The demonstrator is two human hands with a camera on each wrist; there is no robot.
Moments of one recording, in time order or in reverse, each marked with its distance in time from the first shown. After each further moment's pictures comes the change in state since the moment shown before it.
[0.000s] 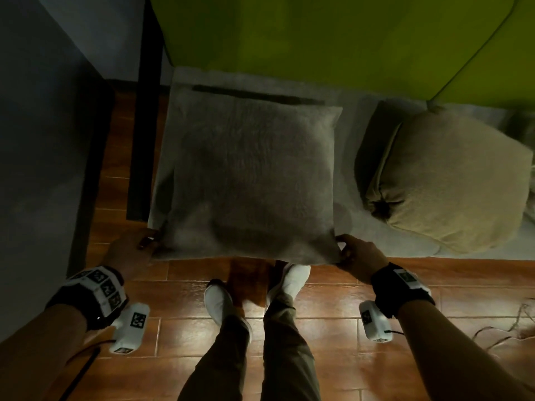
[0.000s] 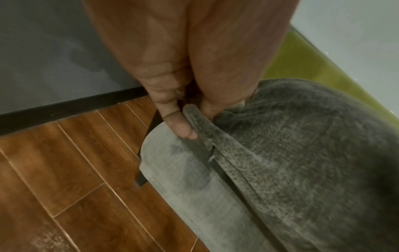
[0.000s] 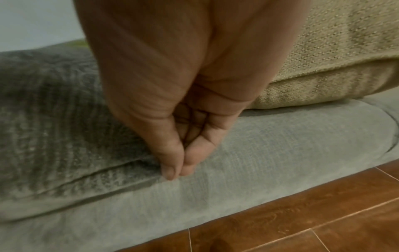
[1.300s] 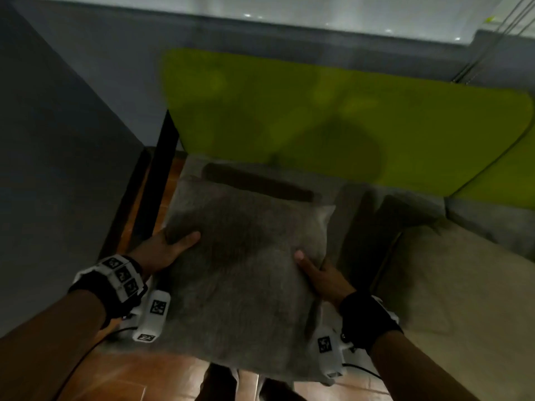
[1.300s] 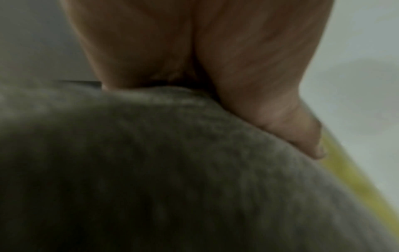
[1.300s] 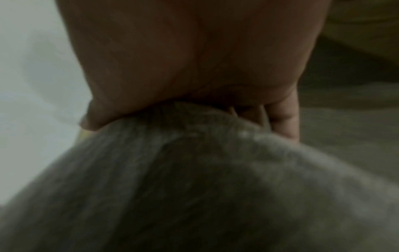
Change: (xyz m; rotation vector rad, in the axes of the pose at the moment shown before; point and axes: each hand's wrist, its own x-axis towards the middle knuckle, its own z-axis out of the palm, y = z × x) left_hand 0.073 0.210 -0.080 -0.560 -0.105 -0.015; right_hand 0.101 -0.098 -0.166 0.861 -0.237 0.001
